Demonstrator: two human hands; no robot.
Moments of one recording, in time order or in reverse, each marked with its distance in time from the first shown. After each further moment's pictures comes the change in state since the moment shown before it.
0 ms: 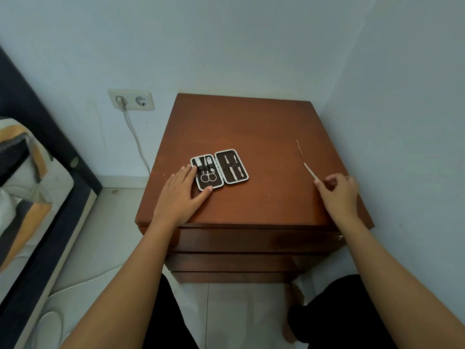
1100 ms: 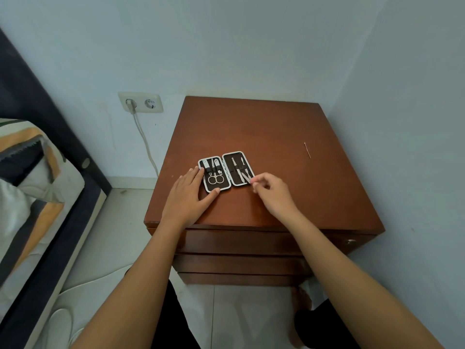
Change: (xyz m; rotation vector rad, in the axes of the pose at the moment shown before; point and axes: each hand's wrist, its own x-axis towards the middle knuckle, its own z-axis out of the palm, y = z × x) left_hand 0.000 0.001 -0.001 -0.004 -0.008 -0.002; right_hand -0.055 -0.109 0.068 0.335 -0.456 -0.130
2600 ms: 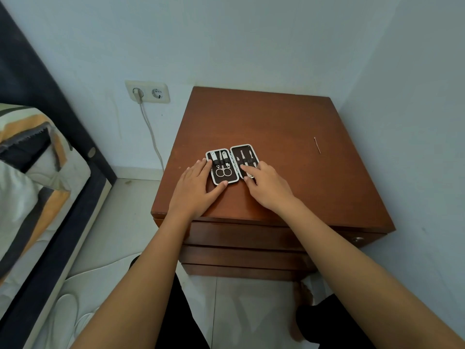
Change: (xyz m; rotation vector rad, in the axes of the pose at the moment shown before) left_hand 0.000 0.000 -0.001 -0.015 0.008 0.004; right_hand 0.010 -0.015 0.017 -0.636 -0.184 -0.185
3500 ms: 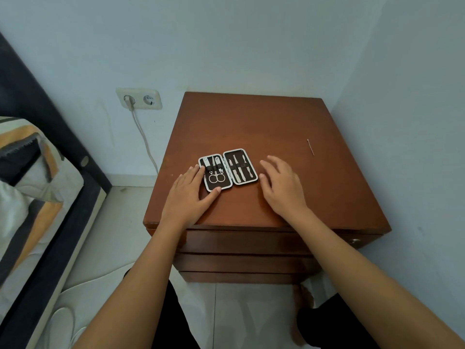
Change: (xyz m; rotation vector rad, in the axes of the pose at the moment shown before) left_hand 0.001 -0.003 0.002 0.009 -0.003 -0.005; right_hand -0.004 0.044 -0.001 -0.059 0.317 -0.026
